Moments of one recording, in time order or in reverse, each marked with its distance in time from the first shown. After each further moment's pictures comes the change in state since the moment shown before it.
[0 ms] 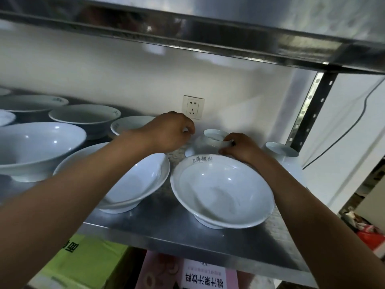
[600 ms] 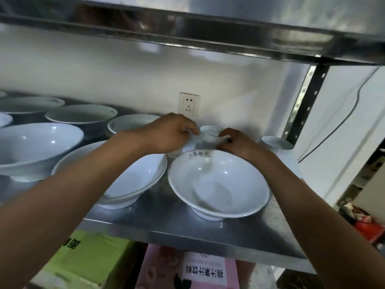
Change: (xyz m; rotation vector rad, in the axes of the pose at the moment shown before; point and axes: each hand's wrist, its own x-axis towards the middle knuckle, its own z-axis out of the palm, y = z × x) left_hand -0.012 0.016 -0.001 -0.131 -0.049 0.071; right_hand -0.012 0.003 -0.003 0.174 -0.046 -0.039
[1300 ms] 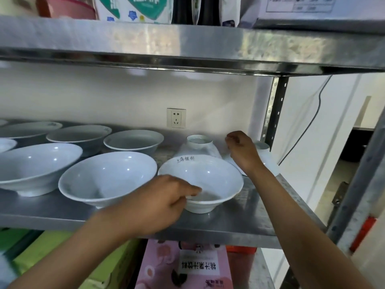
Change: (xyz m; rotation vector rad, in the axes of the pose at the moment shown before) left_hand -0.125 0.070 0.027 0.070 -0.045 0.256; right_hand -0.077 -0.002 -0.022 0.373 0.439 0.000
